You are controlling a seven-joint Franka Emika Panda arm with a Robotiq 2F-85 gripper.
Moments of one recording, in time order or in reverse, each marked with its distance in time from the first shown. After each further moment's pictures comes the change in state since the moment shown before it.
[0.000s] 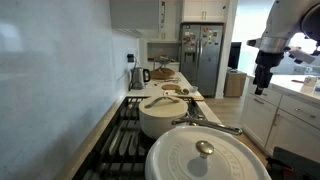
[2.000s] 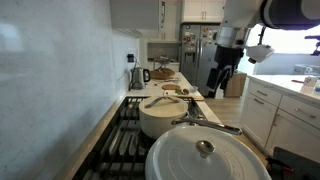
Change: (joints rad) arm 0.076 0.472 0.261 0.411 0.099 0.079 0.668
